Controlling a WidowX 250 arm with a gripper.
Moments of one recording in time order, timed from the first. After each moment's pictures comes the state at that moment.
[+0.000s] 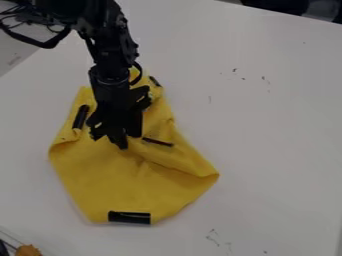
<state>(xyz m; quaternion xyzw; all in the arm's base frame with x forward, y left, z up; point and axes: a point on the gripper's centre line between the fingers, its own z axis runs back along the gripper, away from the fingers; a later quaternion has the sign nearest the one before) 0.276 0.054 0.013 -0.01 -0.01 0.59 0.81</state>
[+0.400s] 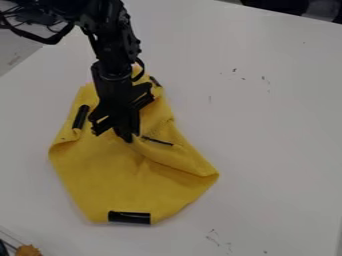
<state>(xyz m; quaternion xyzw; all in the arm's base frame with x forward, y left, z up) 0.281 0.053 0.018 0.00 -0.02 0.58 0.82</state>
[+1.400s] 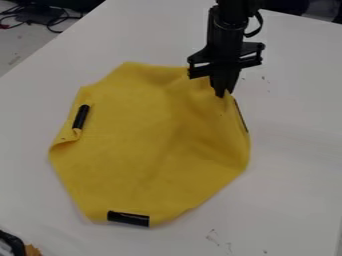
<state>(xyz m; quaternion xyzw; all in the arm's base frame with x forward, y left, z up) 0.380 -0.058 0.062 0.00 -0.08 0.35 0.93</state>
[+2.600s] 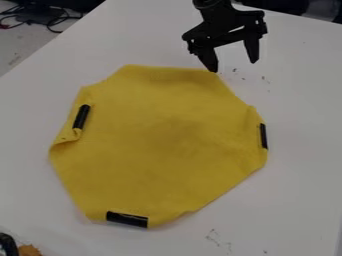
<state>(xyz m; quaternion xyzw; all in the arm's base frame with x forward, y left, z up) 0.398 -0.053 0.102 -0.16 -0.18 0.16 0.96</state>
